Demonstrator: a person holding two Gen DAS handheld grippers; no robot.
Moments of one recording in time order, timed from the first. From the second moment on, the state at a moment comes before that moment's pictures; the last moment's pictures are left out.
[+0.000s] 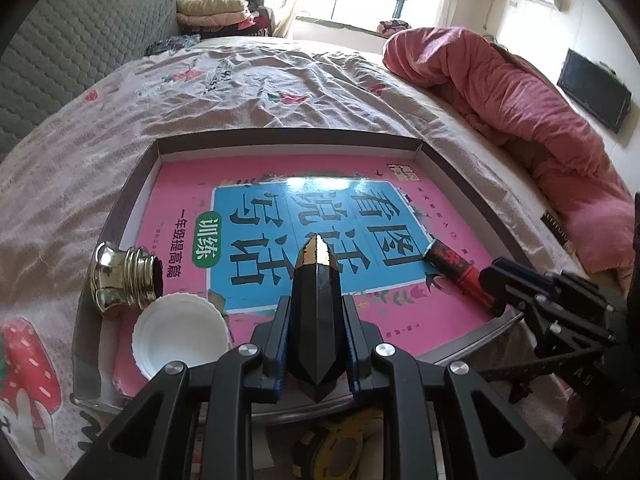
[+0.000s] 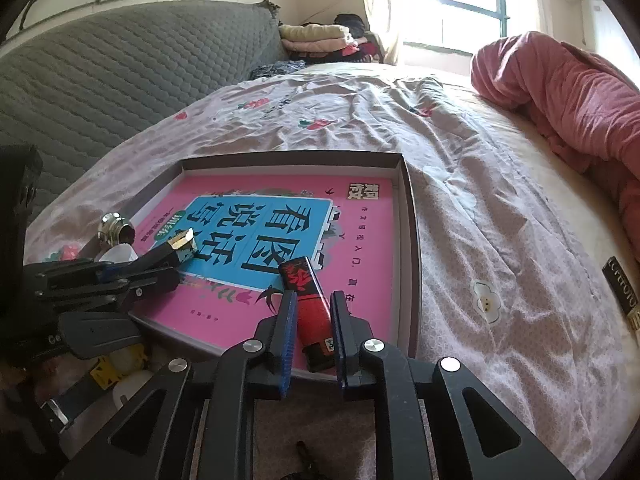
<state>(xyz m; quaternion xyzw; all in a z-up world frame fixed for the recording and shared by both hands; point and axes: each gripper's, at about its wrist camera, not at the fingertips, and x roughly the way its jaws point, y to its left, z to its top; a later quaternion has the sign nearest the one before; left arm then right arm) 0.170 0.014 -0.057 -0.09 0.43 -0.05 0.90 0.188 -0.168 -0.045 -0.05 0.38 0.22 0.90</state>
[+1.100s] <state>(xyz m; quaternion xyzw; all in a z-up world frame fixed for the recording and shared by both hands) 0.160 0.021 -0.049 -0.10 0.42 -0.05 0.90 0.189 -0.170 -0.045 -0.05 0.38 0.22 0.90</state>
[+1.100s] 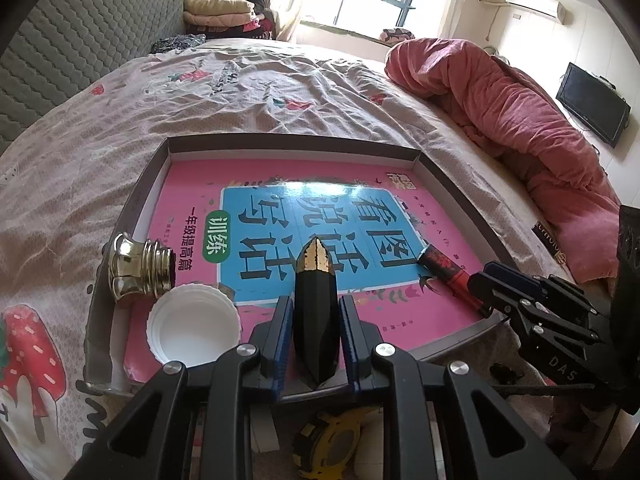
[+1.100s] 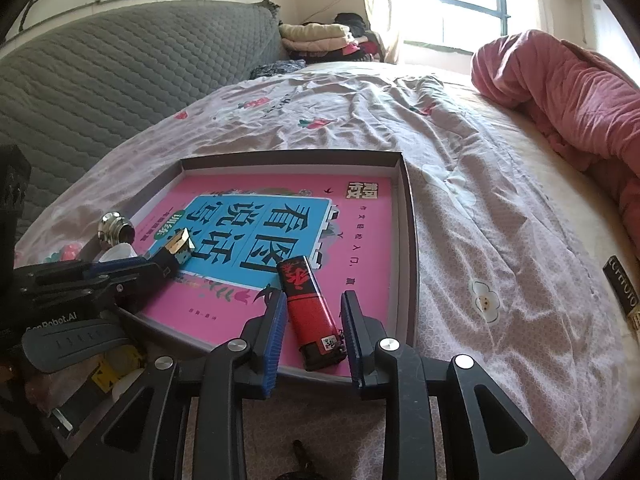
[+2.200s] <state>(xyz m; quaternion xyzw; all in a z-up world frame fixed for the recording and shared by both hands) 0.136 0.032 -0.022 -0.09 0.40 -0.03 0.91 0.180 -0.170 -0.039 -0.05 0.37 0.23 0.90</state>
